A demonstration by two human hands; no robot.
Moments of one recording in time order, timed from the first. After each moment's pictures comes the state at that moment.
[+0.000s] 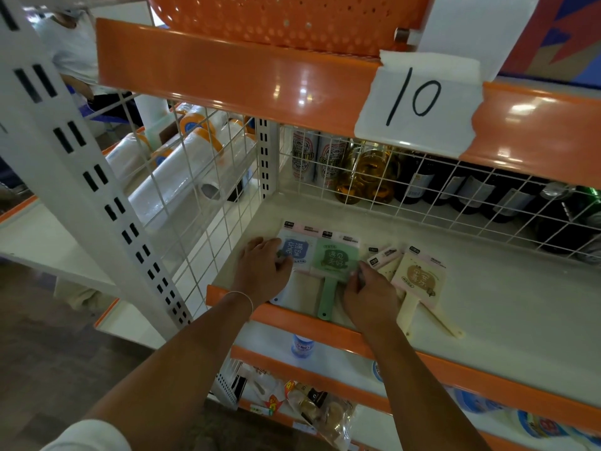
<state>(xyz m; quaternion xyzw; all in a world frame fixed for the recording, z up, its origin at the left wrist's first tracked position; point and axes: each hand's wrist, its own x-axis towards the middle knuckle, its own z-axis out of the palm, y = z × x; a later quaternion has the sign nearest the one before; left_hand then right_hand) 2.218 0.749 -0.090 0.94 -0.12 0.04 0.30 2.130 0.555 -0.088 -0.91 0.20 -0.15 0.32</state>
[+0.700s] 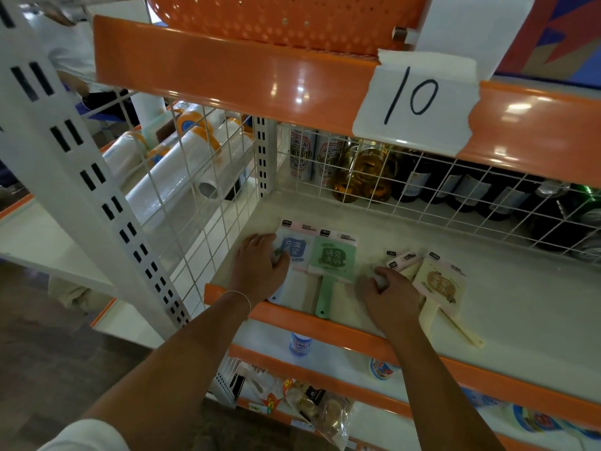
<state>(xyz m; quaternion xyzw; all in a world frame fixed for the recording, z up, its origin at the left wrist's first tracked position) 2.215 0.750 -0.085 0.93 -0.11 0.05 0.34 2.113 0.527 -0.074 -0.88 0.27 -0.12 0.38</state>
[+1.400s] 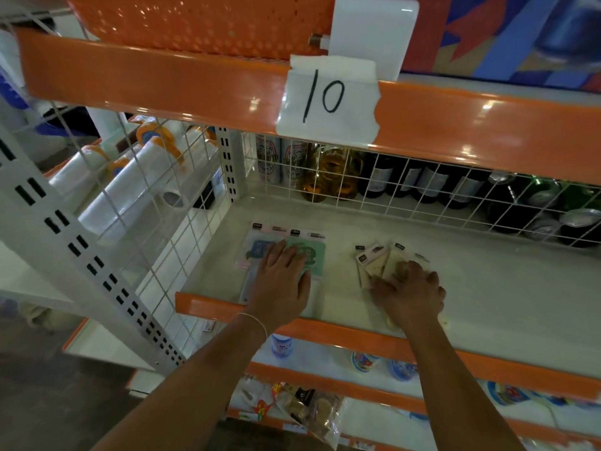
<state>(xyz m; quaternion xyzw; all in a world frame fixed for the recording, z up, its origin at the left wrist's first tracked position) 2.167 0.683 -0.077 0.93 -0.29 0.09 0.20 2.090 0.454 -0.074 -0.88 0.40 -0.08 0.25</state>
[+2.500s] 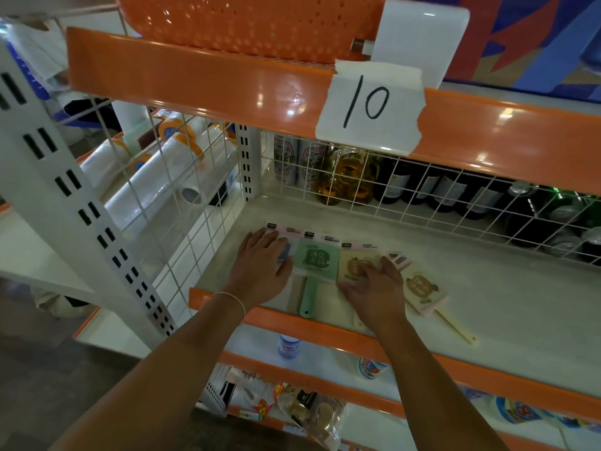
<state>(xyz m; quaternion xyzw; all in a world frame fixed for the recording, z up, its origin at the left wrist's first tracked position) 2.204 0.731 -0.062 0.94 -0.24 0.06 0.22 2.125 0.504 -0.090 -0.96 0.21 -0.05 0.18</state>
